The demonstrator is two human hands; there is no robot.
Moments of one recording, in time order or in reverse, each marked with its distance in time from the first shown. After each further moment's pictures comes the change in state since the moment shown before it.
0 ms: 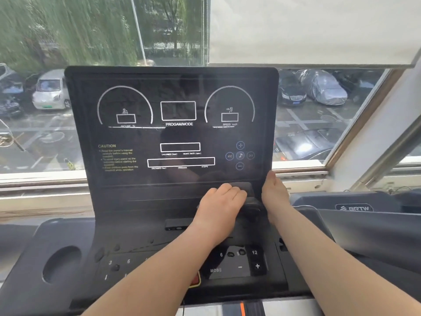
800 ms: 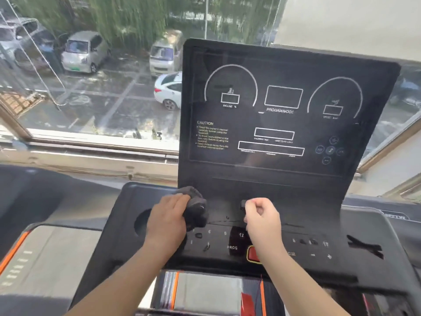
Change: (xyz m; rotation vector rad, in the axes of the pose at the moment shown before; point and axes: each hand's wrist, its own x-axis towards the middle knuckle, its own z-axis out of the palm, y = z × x) left_hand -0.239 -0.199 -0.038 -0.079 0.088 -0.529; right_hand -0.186 0.041 0.163 -0.050 -0.205 -0.145
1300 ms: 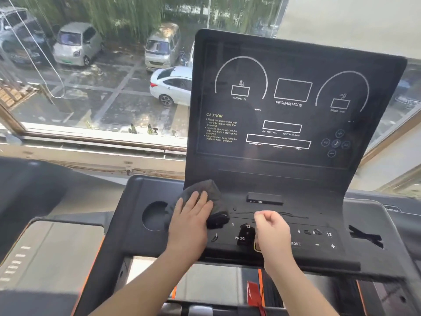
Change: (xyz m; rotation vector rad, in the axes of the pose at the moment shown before) left_hand -0.026 0.025 0.017 -0.001 -0.234 0.051; right_hand -0.028 0.033 0.000 0.088 0.069 0.143
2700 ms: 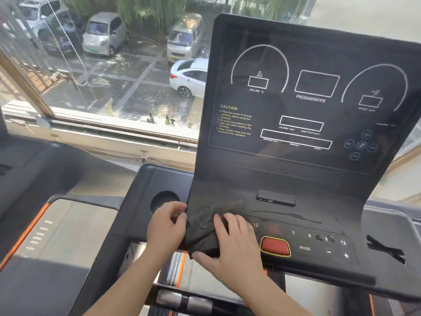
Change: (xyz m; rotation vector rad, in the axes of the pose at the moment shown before) left_hand -0.040 -0.033 -0.014 -0.584 0.227 -0.566; right_hand -0.038 0.030 0.040 -1.199 -0.305 -0.893
